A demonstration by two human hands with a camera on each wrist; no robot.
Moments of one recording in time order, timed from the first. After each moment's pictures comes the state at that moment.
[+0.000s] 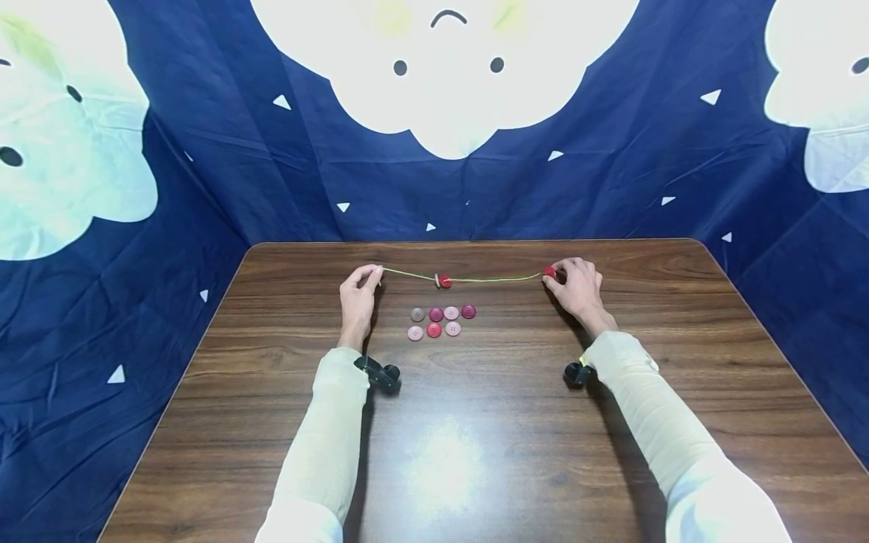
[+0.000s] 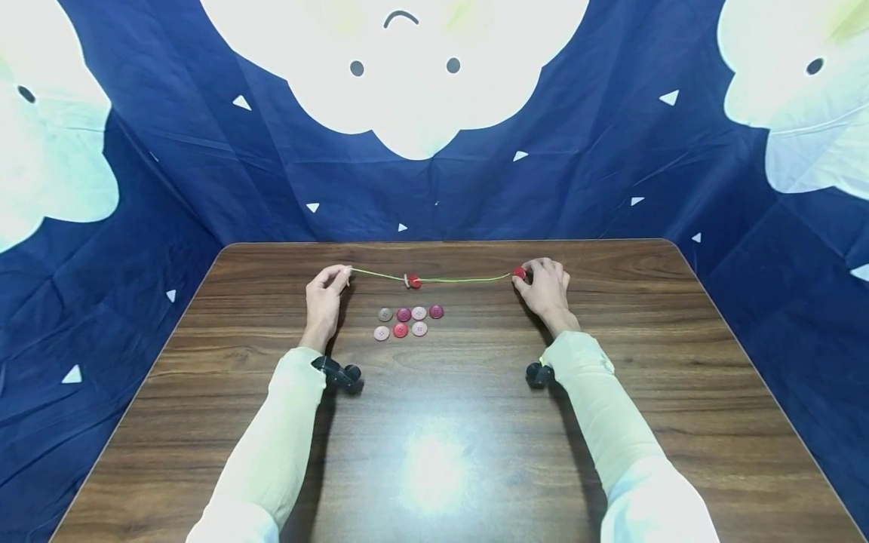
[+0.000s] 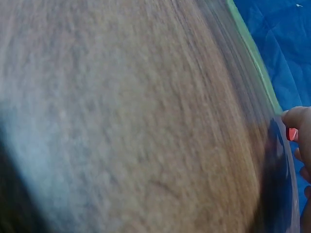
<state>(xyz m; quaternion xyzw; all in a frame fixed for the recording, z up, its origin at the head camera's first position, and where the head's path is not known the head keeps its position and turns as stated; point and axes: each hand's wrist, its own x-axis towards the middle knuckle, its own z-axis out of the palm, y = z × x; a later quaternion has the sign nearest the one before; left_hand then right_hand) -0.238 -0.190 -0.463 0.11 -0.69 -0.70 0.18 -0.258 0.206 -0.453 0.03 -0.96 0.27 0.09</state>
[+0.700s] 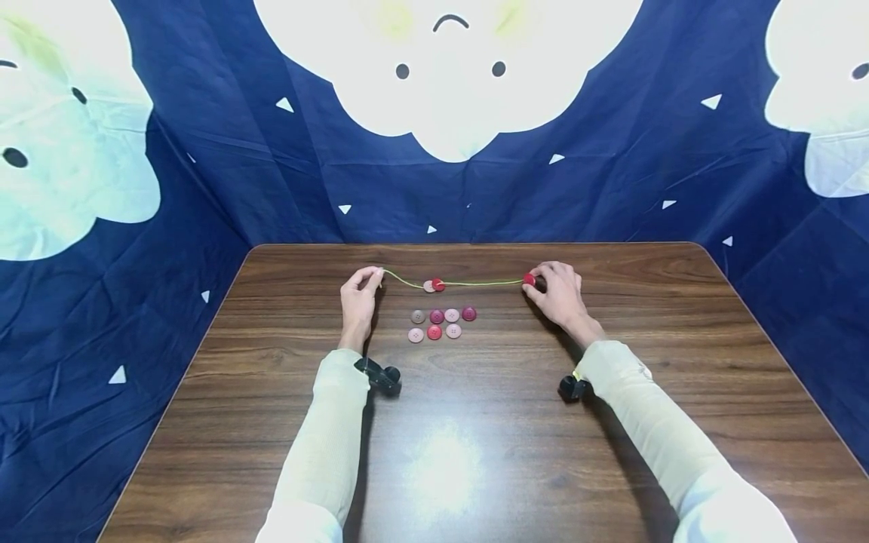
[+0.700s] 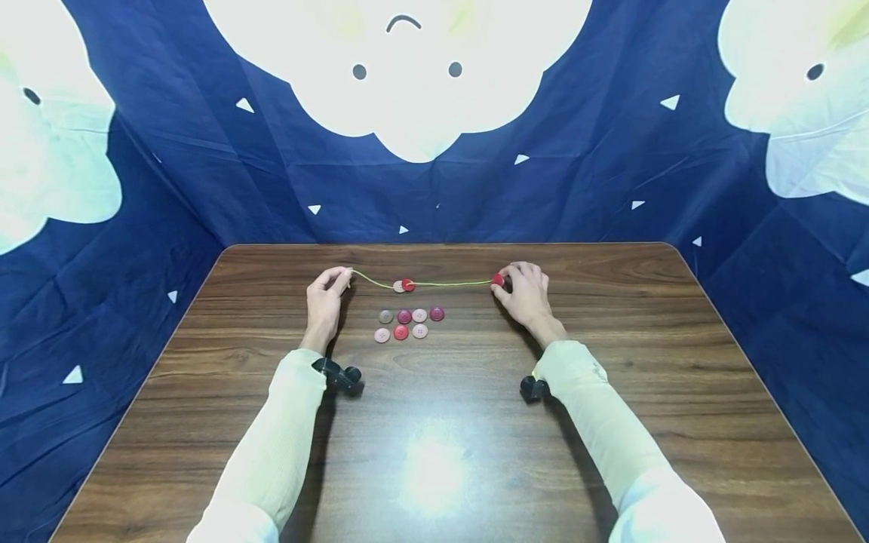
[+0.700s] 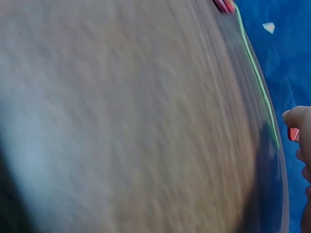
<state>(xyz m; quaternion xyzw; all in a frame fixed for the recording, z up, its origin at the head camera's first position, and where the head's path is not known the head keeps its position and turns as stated) -0.239 -0.190 -0.465 0.10 -0.68 -0.70 0.18 -0.247 0.175 -0.450 0.12 -0.95 0.27 0.12</state>
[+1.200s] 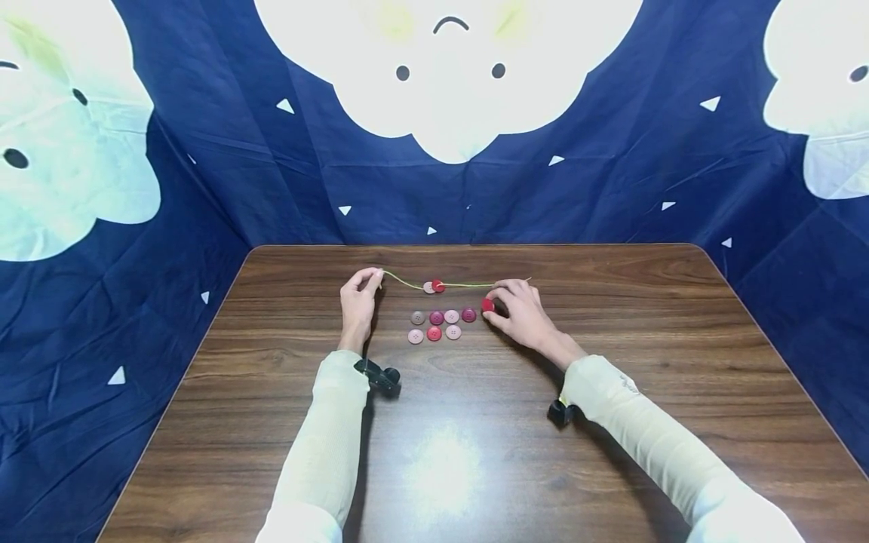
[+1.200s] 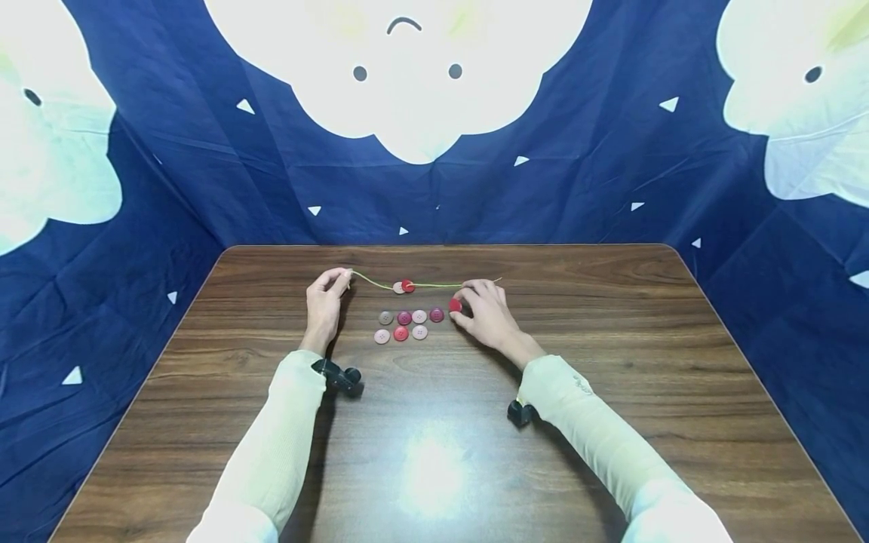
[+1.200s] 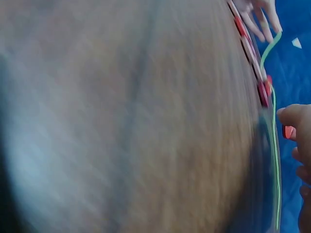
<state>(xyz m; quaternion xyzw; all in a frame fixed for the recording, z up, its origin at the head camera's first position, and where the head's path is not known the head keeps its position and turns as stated) -0.238 -0.190 -0.464 0.10 -0.68 -0.70 0.19 -0.214 0.121 -0.448 0.26 -0.93 0.25 0.10</state>
